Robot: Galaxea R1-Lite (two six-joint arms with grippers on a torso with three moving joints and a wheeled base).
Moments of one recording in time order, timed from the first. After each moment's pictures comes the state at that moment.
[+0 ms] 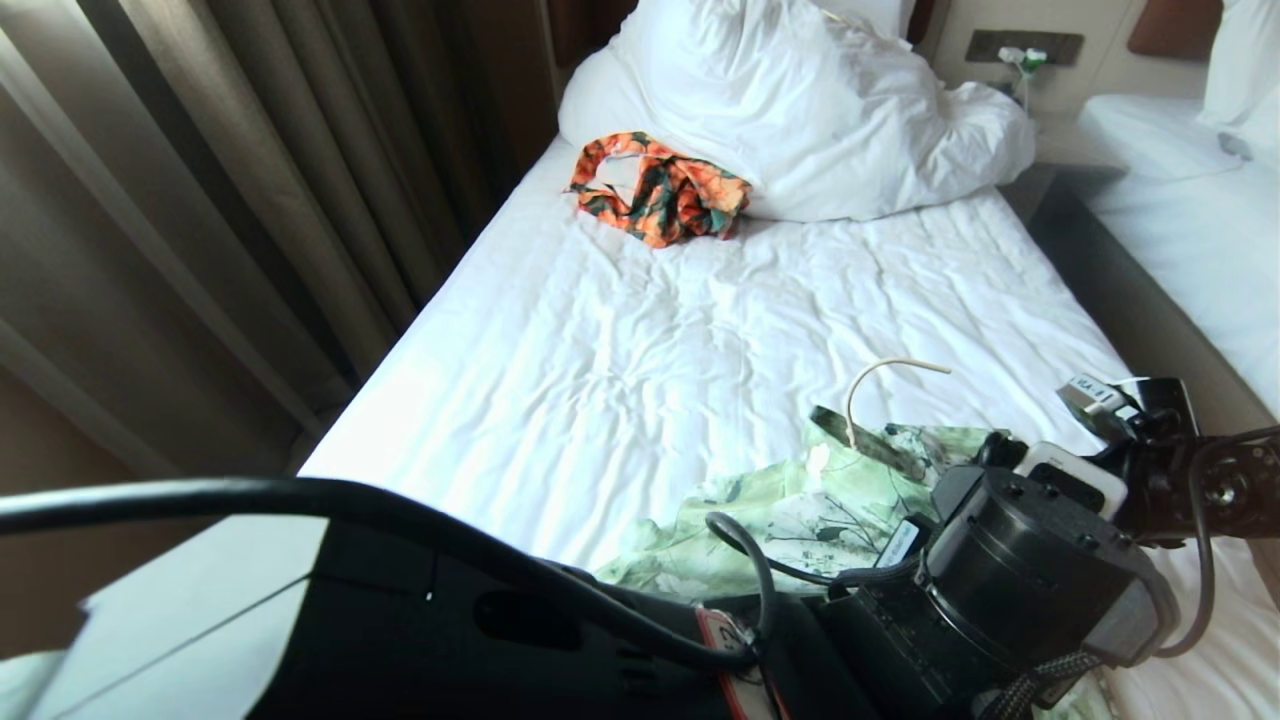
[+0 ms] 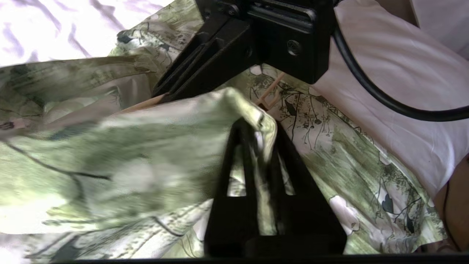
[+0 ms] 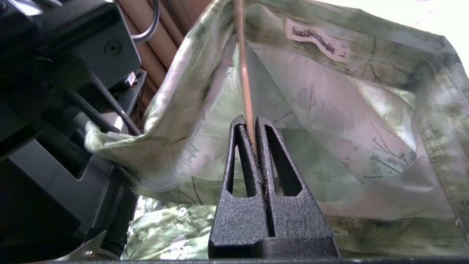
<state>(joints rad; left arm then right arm) -1.26 2.20 -1.49 -0.34 0.40 0.02 -0.06 1.97 -0.93 -0.23 1.52 -0.73</state>
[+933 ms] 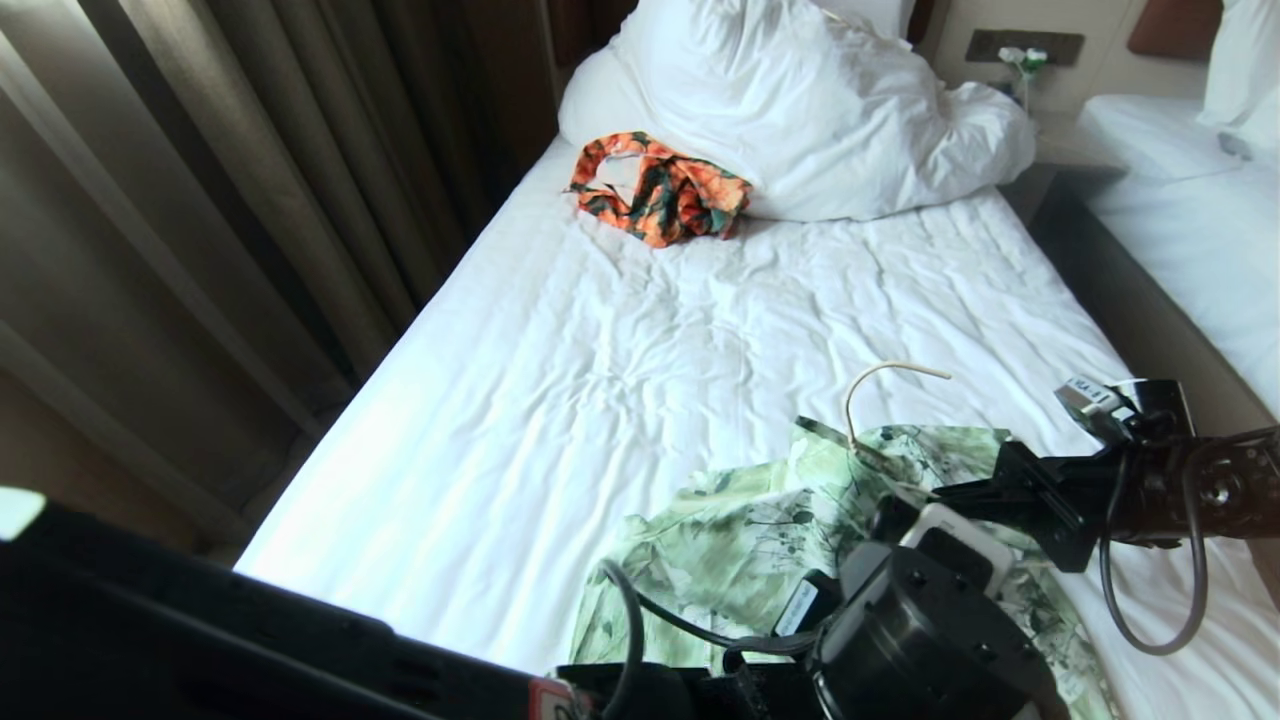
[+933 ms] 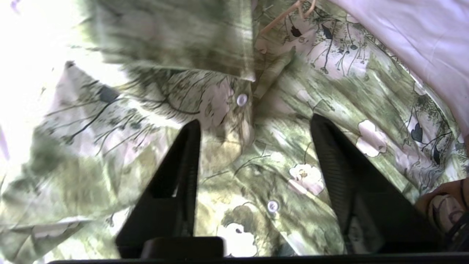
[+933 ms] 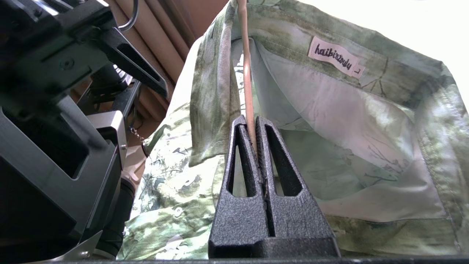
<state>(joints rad) -1.28 2.01 -1.13 -0.38 0.50 -0.06 -0.07 1.99 -0.93 -0.24 1.52 -0.73</state>
